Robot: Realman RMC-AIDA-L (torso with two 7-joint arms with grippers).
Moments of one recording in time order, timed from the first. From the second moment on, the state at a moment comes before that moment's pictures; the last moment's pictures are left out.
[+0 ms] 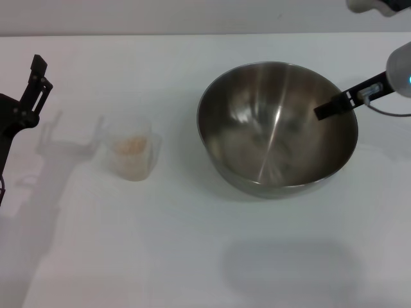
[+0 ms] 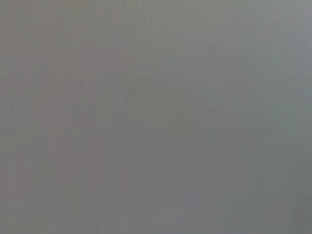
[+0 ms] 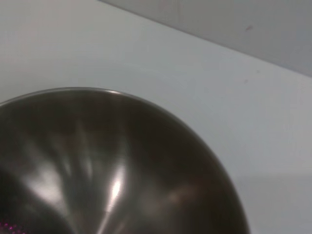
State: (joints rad) left arm -0.27 -2.07 -0.73 -0.29 2.31 1.52 -0.09; right arm 0.55 2.08 -1.43 -1.41 0.36 1.35 -0.24
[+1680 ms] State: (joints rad) left arm -0.28 -2.07 -0.72 -0.29 2.31 1.54 -0.09; right arm 0.47 2.08 -1.37 -1.53 0.49 1.24 -0.33
